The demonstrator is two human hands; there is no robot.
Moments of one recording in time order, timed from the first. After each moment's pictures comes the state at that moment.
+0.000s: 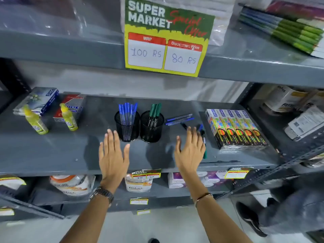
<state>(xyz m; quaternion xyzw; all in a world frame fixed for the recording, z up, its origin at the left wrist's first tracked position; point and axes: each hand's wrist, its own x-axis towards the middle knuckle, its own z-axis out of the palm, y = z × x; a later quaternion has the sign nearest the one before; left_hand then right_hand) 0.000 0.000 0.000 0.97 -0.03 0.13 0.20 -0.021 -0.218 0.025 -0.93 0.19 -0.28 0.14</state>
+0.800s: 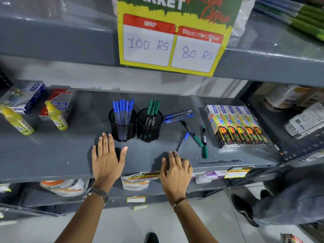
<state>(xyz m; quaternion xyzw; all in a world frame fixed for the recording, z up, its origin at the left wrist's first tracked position) 0.022 0.009 -0.031 0.99 -0.01 0.07 0.15 -0.055 -0.178 -0.024 -0.95 0.19 -0.21 0.11</state>
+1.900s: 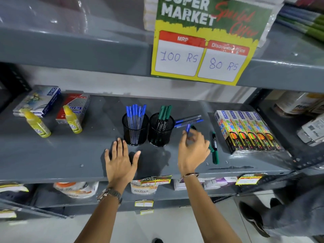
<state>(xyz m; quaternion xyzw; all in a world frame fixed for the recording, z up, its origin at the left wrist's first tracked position) 0.026 0.010 -0.032 0.99 -0.02 0.04 0.11 0.011 -0.172 0.050 -0.80 0.31 -0.40 0.33</state>
